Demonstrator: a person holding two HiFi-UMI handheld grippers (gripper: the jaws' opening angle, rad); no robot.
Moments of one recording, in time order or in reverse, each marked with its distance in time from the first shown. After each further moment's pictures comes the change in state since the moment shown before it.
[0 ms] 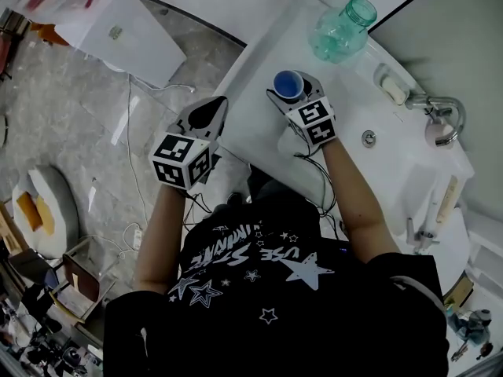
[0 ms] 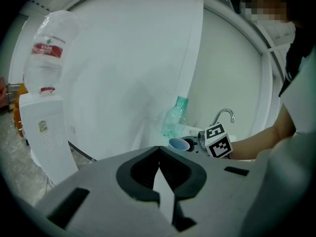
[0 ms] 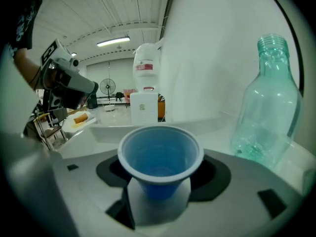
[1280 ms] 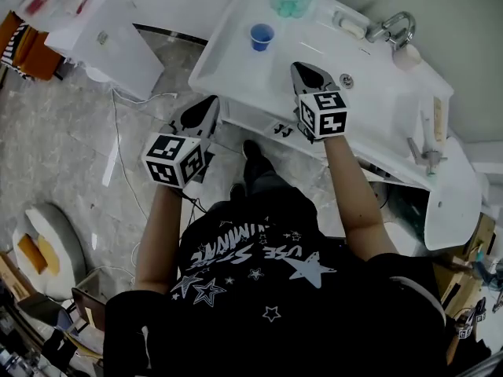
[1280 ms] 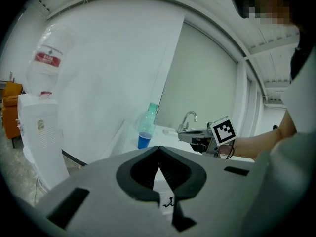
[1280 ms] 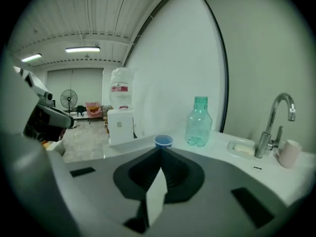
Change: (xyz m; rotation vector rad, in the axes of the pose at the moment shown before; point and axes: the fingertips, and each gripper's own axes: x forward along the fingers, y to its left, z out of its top) left arm -0.123 -0.088 -0.050 0.057 -0.078 -0.180; right arm -0.192 0.068 0.001 0.220 -0.129 -0.446
